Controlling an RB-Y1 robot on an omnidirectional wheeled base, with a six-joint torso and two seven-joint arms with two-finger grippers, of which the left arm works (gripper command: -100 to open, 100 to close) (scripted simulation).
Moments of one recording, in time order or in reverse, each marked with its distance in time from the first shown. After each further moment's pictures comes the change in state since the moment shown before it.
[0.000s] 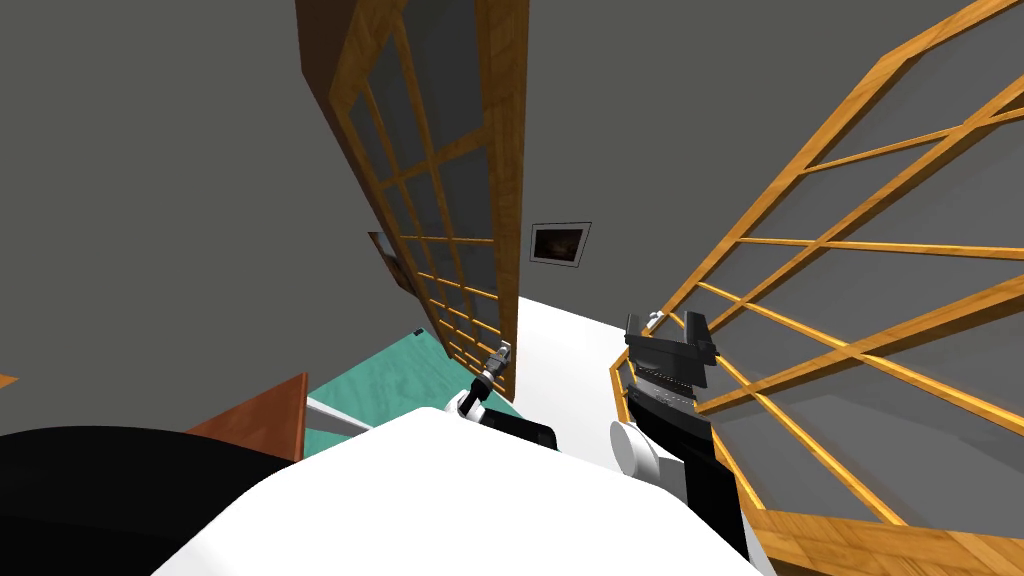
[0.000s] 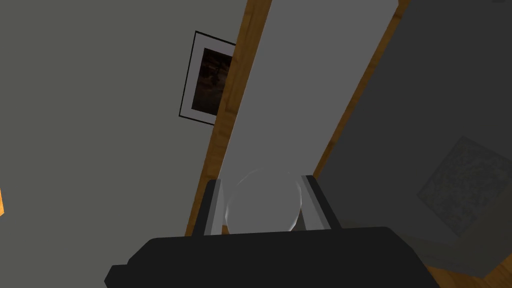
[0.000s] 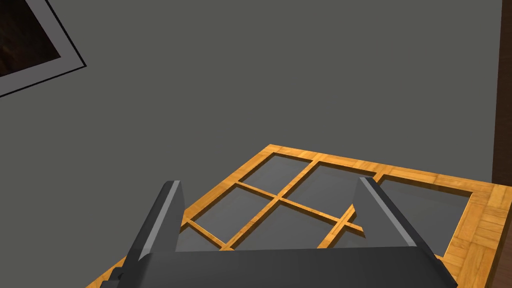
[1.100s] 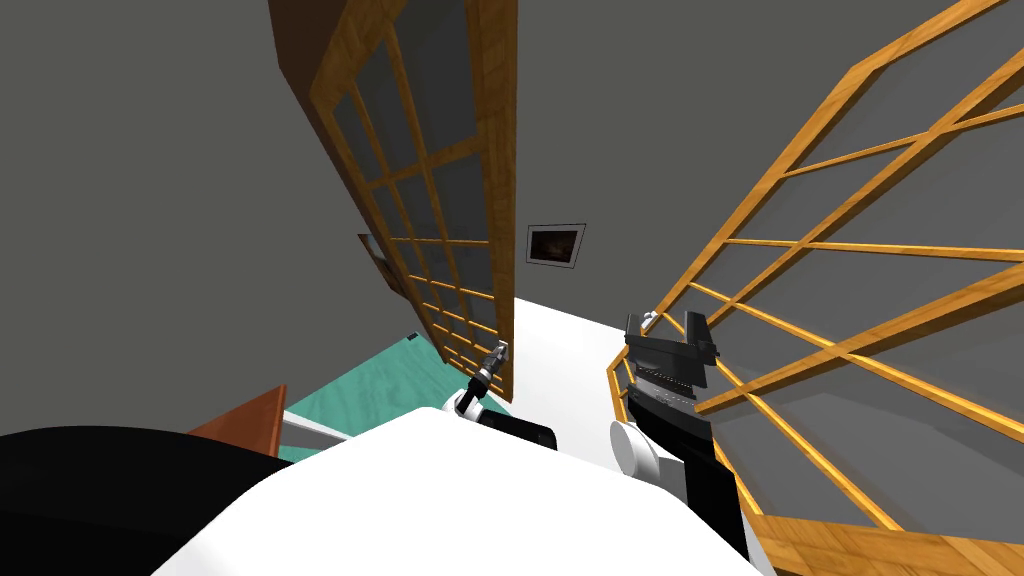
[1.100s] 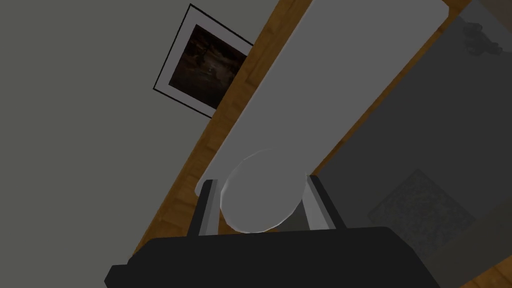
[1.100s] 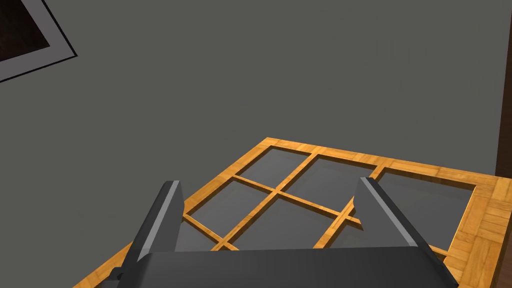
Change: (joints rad) arm 0.009 0.019 0.004 -0.026 0.063 0.003 0.227
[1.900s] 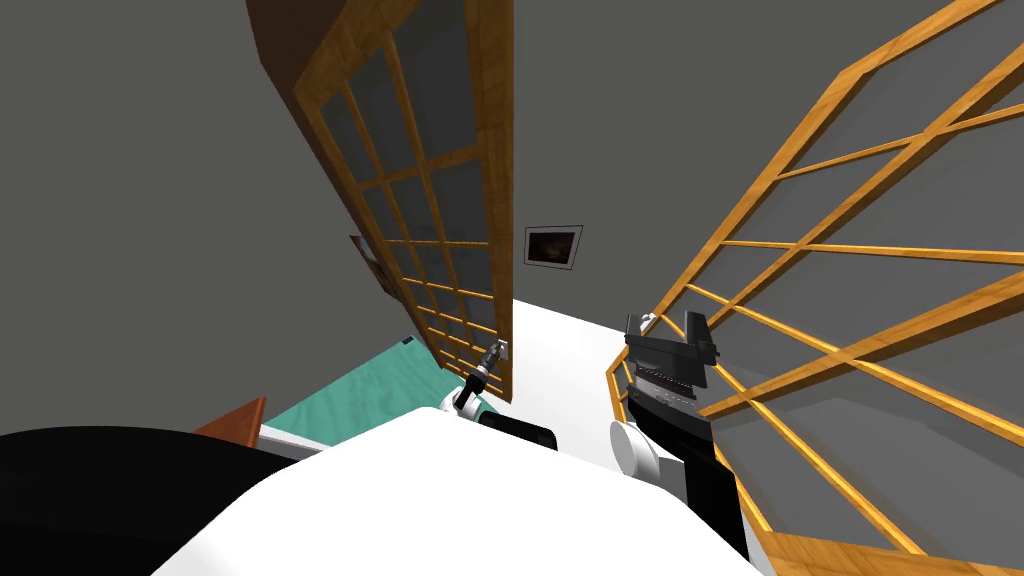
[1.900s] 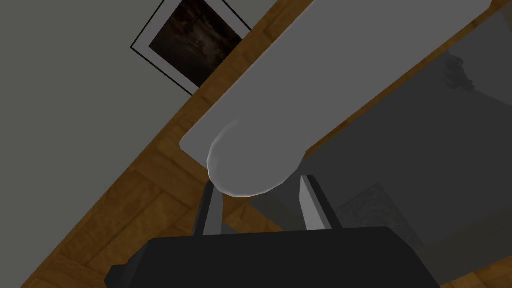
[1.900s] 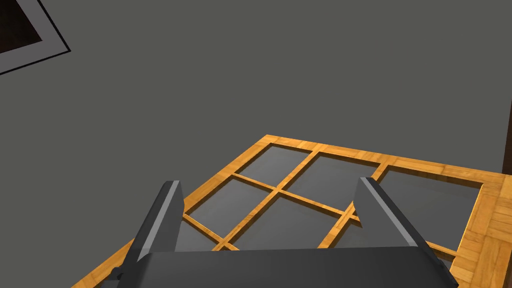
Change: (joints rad) arm -0.026 0.019 0.020 0.023 0.070 -0.025 0.202
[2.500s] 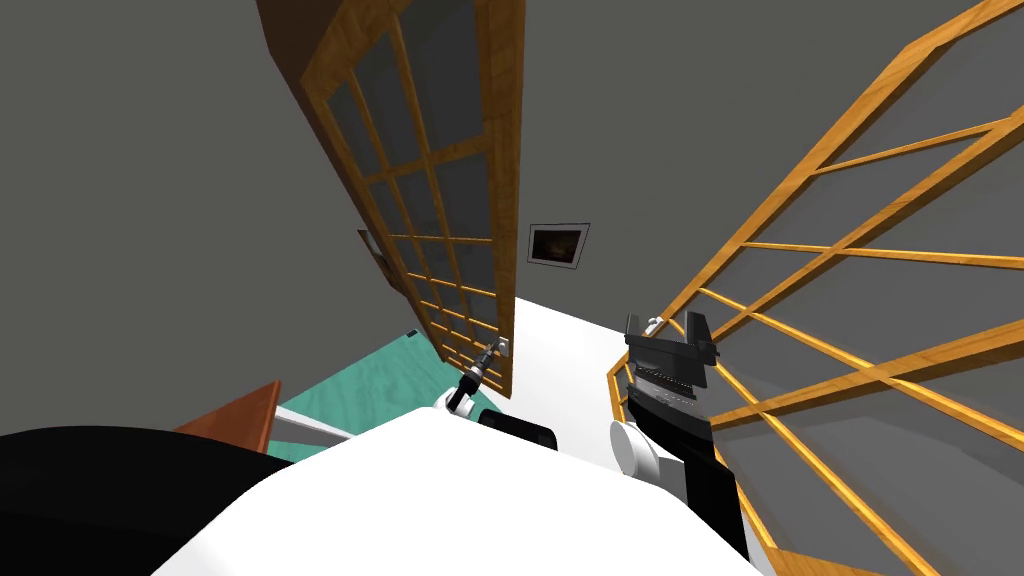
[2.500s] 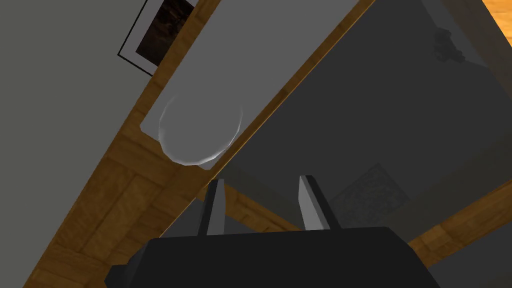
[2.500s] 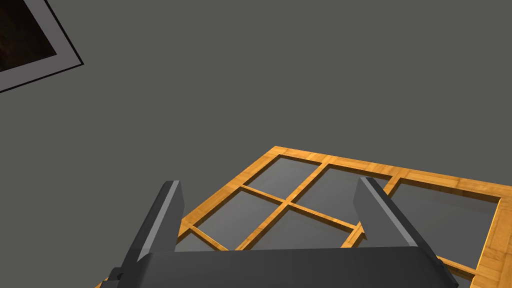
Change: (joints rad) arm 0.024 0.048 0.012 -0.010 -0.017 -0.017 -0.064
